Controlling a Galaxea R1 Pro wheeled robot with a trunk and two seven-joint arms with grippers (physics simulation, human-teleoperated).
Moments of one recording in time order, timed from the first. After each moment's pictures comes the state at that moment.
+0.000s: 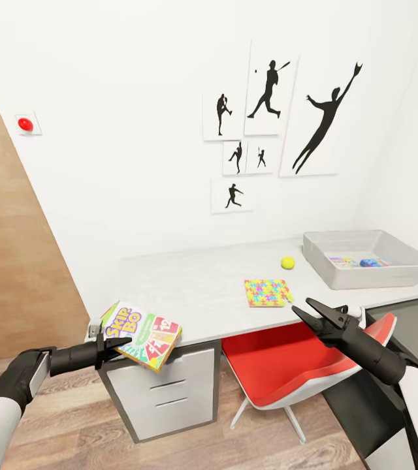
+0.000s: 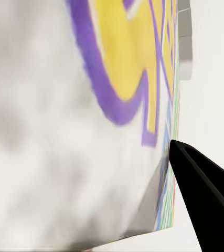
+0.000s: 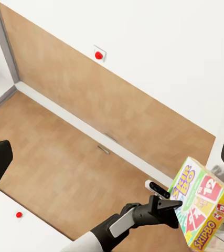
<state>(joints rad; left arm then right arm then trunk) -0.71 0.28 0.33 -0.51 0.02 0.92 -1.30 -0.29 -0.13 -0.36 -1.57 -0.93 1.04 0.91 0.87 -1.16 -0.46</state>
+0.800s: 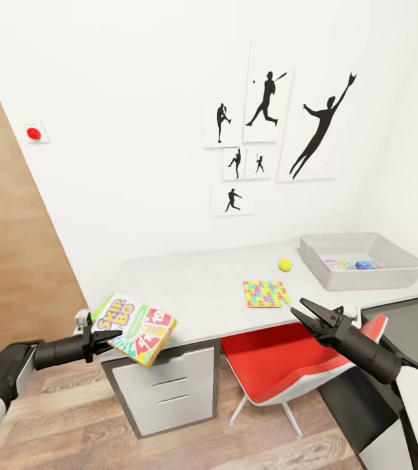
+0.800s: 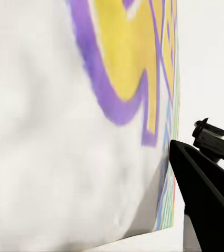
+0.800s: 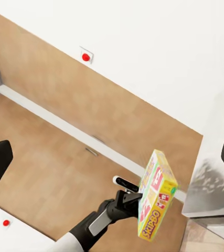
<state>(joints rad) -0.72 0.35 0.24 -0.55 0.02 0.98 -1.53 -0.29 -0.12 -0.36 -1.57 -0.92 1.03 0.82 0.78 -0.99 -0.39</state>
